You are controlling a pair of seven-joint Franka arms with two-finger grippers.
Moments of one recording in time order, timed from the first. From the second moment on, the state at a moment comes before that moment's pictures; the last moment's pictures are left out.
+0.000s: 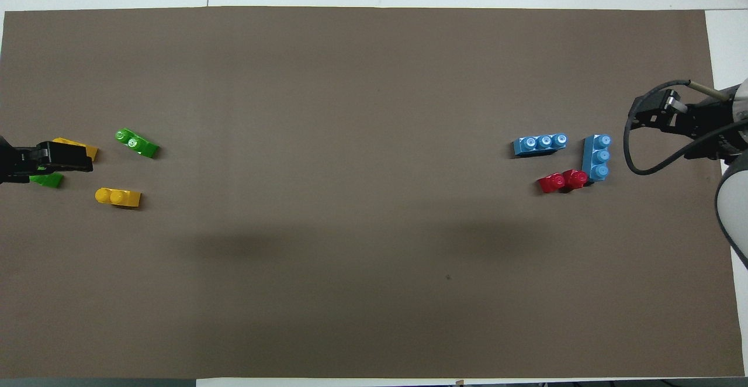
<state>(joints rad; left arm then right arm) 0.07 -0.14 -0.05 -1.88 -0.01 1.80 -0.08 -0.08 -0.04 0.08 -1.75 0.01 1.78 0.58</state>
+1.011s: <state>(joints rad) 0.13 0.05 -0.05 -1.94 -0.01 2.05 -0.56 -0.12 0.27 0.06 -1.57 0.29 1.79 1.14</state>
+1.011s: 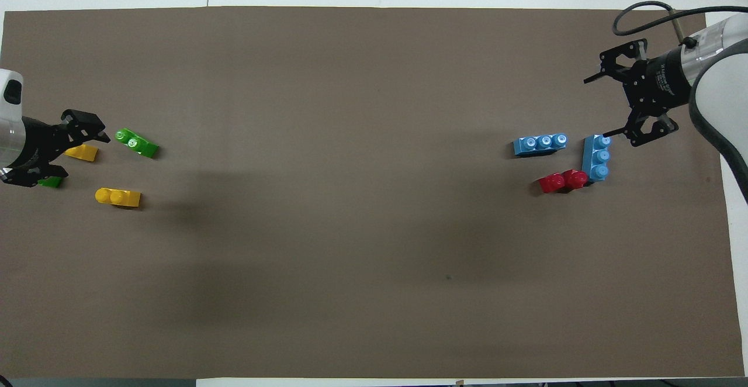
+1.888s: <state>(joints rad) 0.14 0.33 -0.05 -1.77 -0.01 2.17 -0.75 -0.16 0.41 0.06 -1.57 0.37 1.82 1.15</state>
